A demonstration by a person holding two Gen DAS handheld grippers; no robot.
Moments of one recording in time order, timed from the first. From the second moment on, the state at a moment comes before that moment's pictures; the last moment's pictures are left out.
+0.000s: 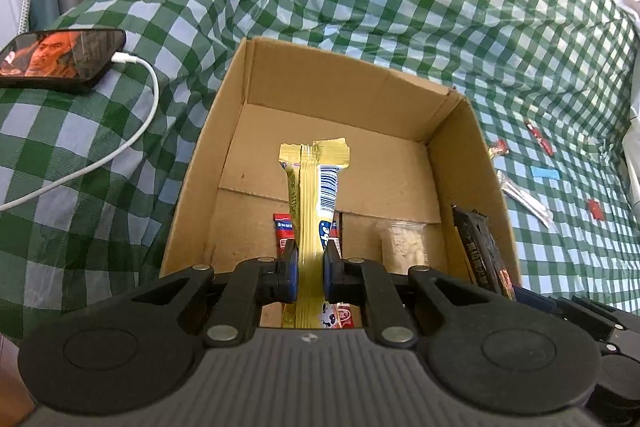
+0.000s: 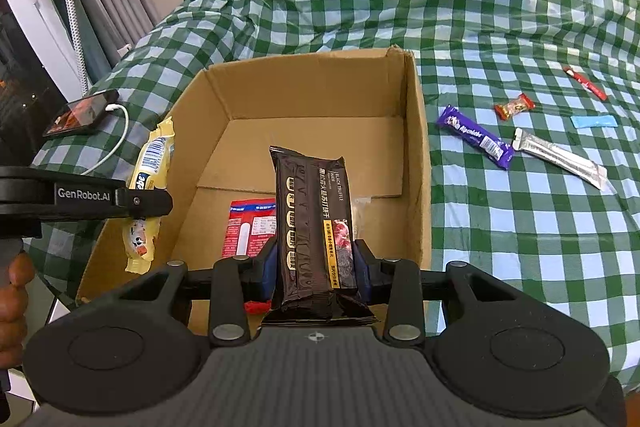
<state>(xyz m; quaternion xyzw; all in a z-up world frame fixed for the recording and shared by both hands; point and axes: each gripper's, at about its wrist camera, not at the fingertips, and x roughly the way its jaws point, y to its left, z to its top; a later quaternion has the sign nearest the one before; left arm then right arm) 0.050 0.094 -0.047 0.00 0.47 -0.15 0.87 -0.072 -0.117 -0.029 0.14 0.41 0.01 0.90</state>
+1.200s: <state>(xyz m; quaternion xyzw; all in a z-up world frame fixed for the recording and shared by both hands) -0.004 0.118 -0.034 0.04 0.47 -0.11 0.87 -0.103 -0.108 -0.013 0.14 0.43 0.01 0.89</state>
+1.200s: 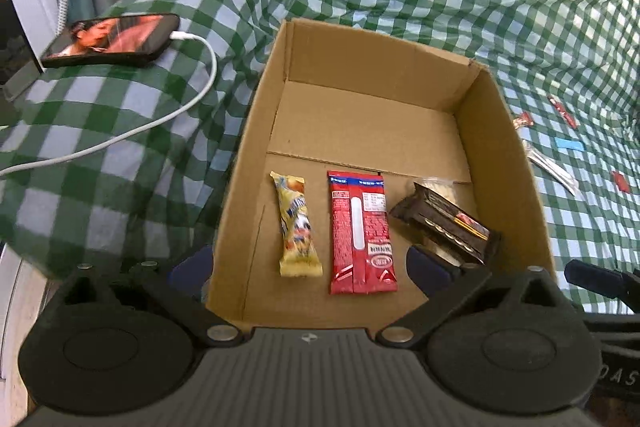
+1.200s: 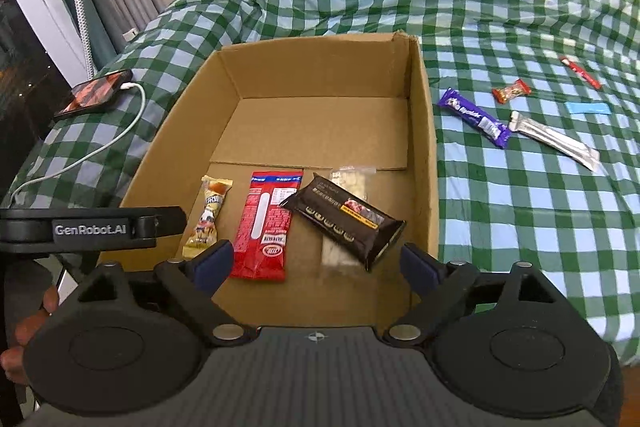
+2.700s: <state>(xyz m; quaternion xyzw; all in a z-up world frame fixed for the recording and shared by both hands) -0.094 0.130 0.031 0.05 0.40 -0.13 0.91 -0.199 -0.090 0.038 0.13 0.35 -0.01 0.93</state>
